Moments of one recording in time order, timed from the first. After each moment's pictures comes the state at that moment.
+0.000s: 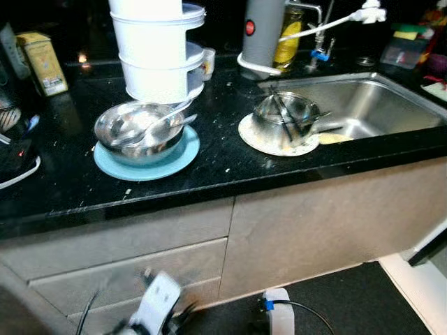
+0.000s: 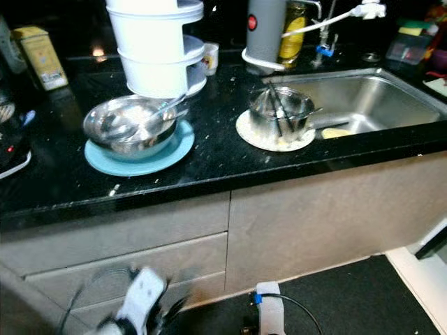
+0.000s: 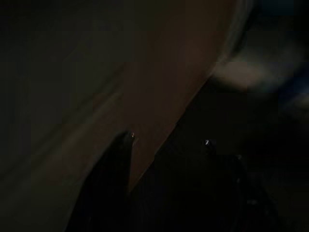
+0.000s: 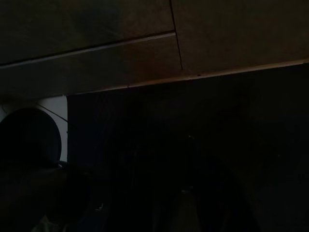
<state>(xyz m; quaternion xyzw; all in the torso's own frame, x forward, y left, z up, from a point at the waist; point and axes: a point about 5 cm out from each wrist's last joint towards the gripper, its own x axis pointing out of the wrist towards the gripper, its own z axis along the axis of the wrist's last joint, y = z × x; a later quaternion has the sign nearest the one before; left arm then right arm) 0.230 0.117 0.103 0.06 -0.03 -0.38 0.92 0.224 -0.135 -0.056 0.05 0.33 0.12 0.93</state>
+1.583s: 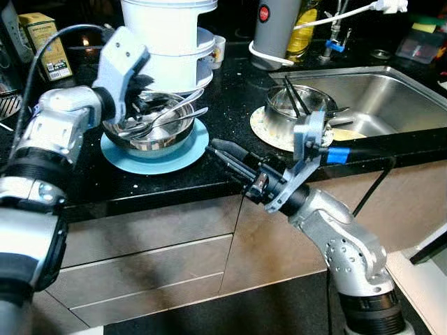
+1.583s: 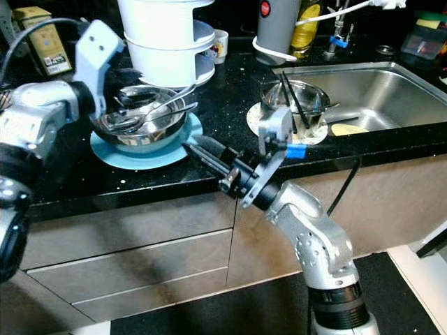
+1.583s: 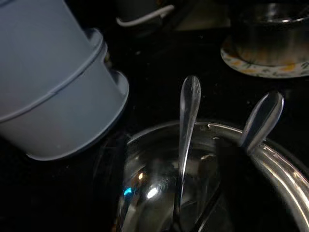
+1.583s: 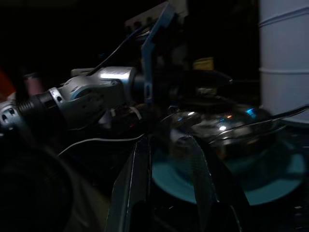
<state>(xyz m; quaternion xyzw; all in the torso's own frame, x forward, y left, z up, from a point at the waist) 0.398 0.190 0.367 0.26 -0.12 -0.30 0.91 0.288 -0.092 0.283 0.11 -0.19 0.50 0.84</state>
